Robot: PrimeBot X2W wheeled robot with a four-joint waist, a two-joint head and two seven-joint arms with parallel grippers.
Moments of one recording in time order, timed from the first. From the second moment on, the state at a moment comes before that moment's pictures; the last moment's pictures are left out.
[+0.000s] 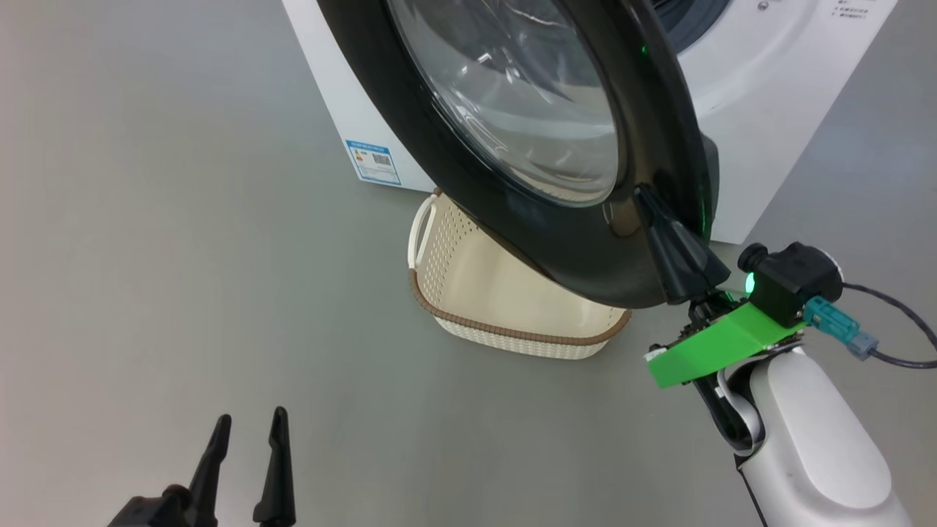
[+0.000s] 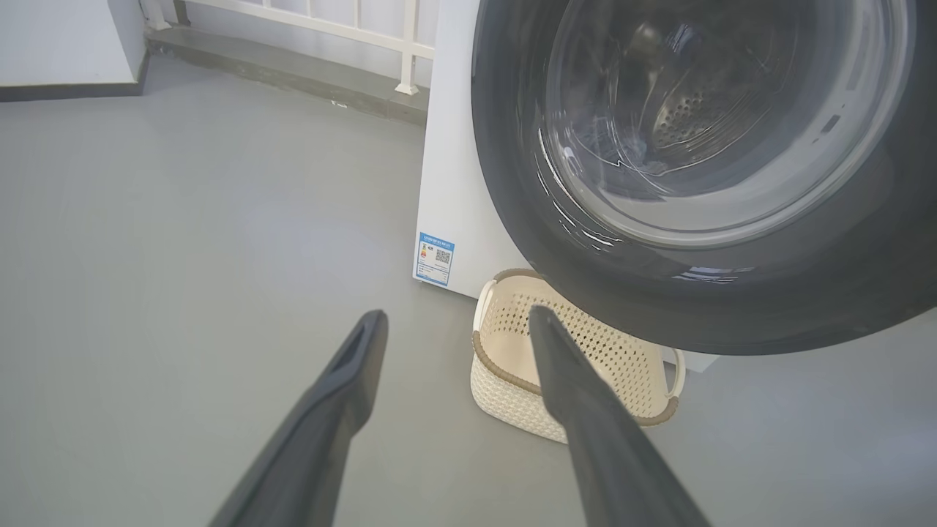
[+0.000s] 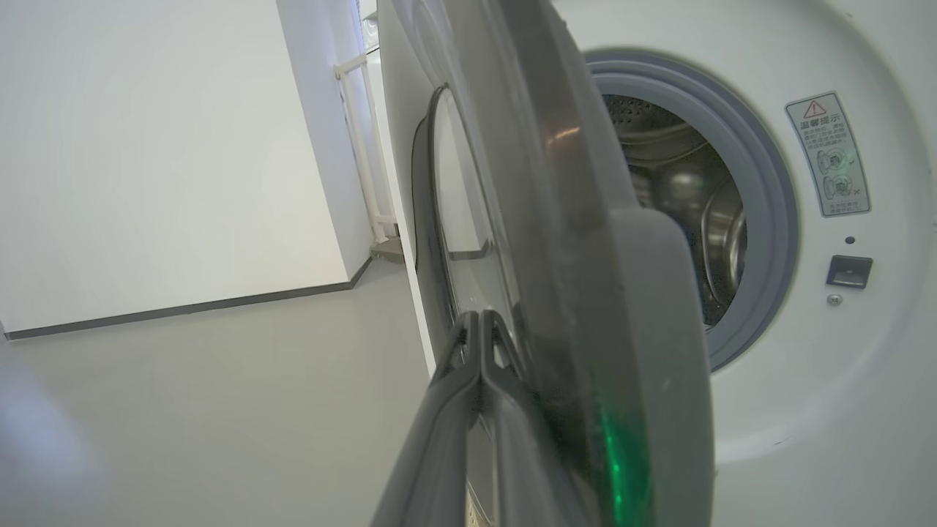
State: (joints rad) left arm 0.08 0.05 -0.11 0.02 -0.38 -0.04 -0.25; right arm -0.45 -0.13 0.21 0.24 0.26 0.13 -0.26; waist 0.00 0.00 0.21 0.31
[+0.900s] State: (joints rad) left arm 0.00 0.04 -0.14 0.02 -0.39 -0.04 -0.25; right arm -0.63 -0.20 0.14 0.23 0.24 0.13 -0.26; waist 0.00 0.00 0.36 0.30
